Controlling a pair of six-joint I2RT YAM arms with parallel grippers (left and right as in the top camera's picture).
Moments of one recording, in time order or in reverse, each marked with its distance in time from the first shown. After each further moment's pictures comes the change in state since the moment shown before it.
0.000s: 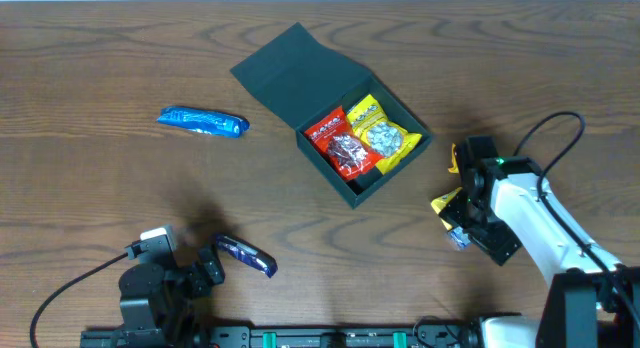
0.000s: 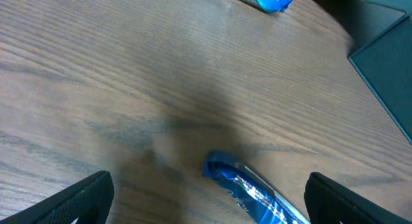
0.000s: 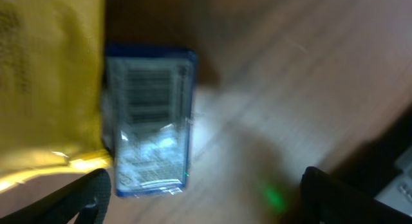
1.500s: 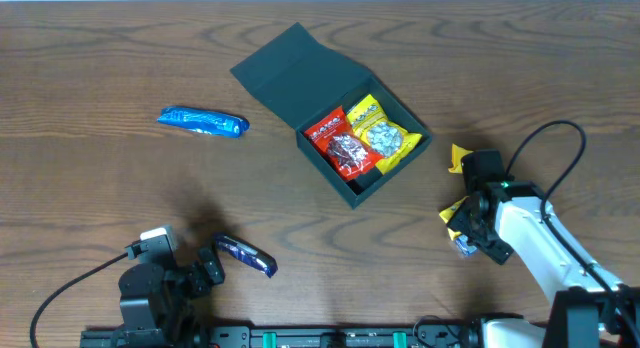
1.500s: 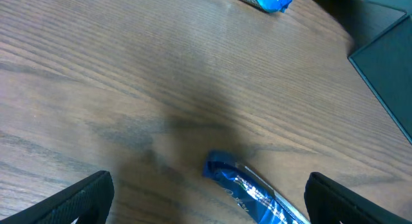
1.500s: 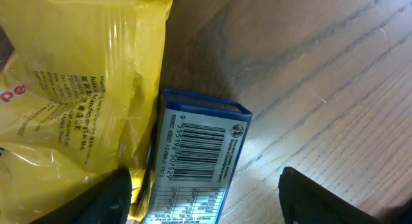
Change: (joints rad) left arm 0.000 0.000 0.000 0.000 0.000 0.000; right arm -0.041 -0.078 -0.153 0.205 0.044 -0.147
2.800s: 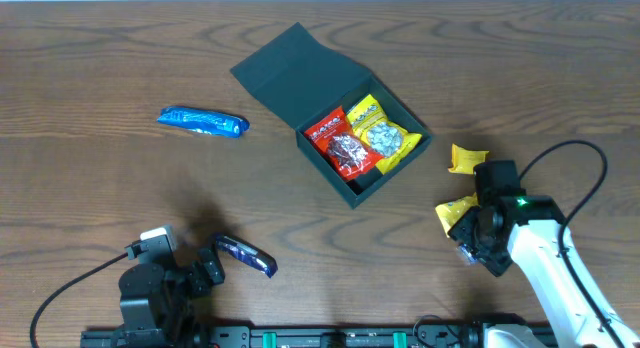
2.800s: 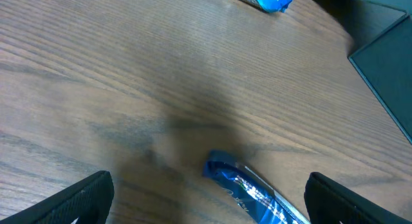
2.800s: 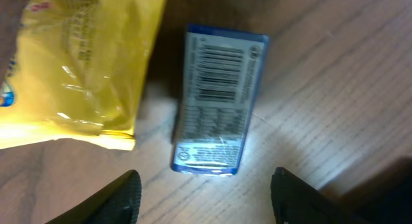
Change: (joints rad) left arm 0.000 0.000 0.000 0.000 0.000 0.000; right arm -0.020 -0.185 -0.014 -0.132 -0.145 0.046
